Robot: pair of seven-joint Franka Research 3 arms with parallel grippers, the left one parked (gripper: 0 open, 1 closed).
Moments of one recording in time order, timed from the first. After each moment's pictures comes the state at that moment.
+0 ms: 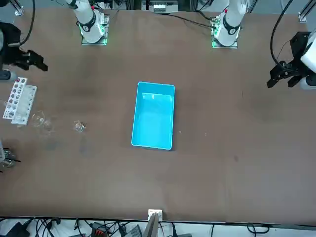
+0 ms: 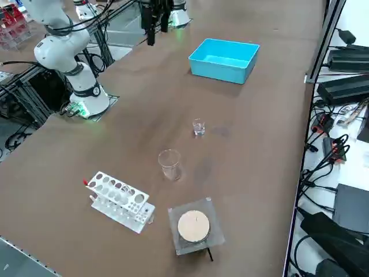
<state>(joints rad) 0.00 0.00 -0.03 -1.63 -0.01 1.32 0.02</state>
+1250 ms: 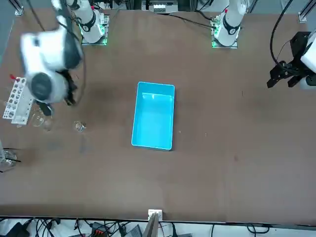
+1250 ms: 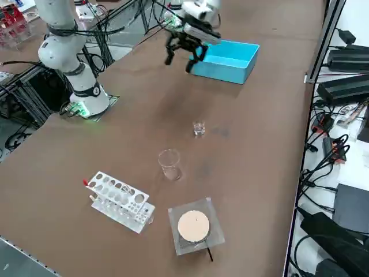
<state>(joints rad) 0.31 0.35 -0.01 -1.65 -0.32 1.47 1.41</state>
